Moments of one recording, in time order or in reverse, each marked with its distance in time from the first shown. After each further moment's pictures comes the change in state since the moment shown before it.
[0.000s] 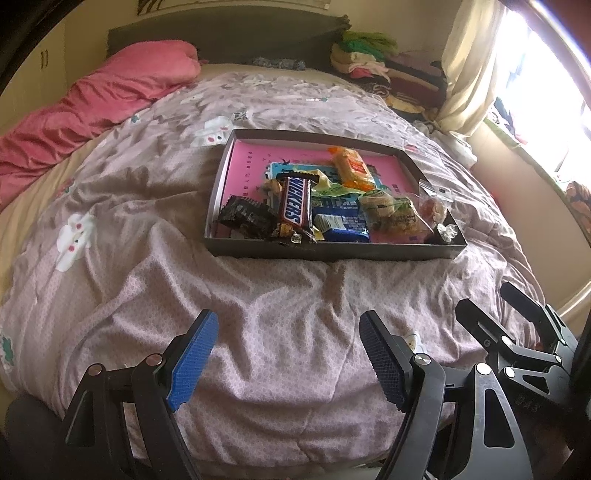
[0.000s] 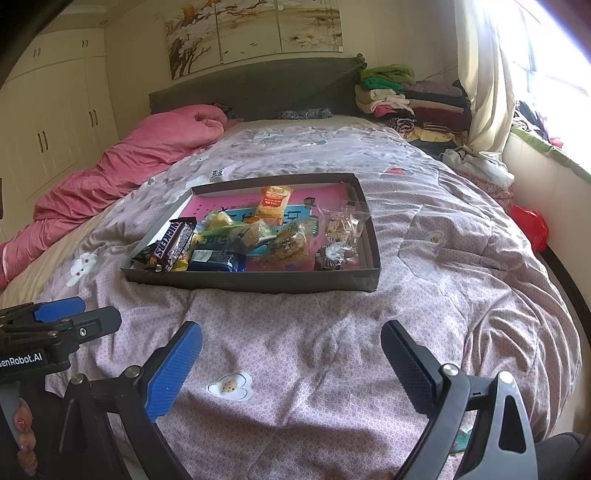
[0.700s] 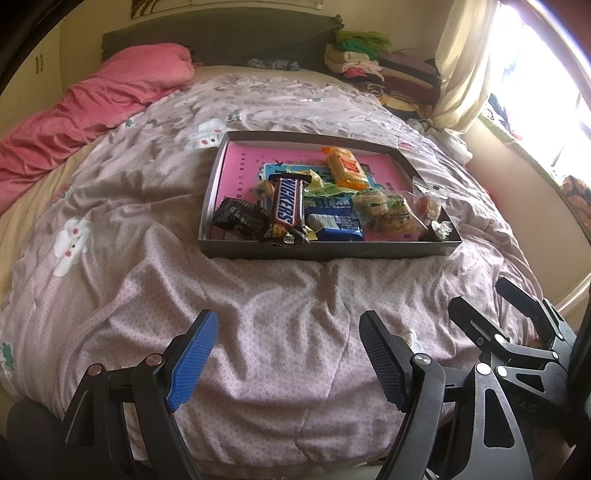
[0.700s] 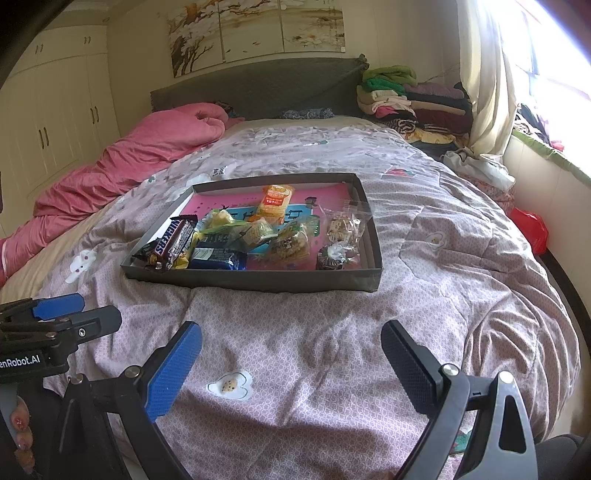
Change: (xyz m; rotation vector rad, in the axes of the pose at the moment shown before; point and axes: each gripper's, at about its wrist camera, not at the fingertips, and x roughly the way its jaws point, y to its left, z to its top) left arm -0.003 -0.006 -0.001 0.027 -0.007 -0.005; right arm 0.000 0.001 0.000 -0.003 0.000 -0.003
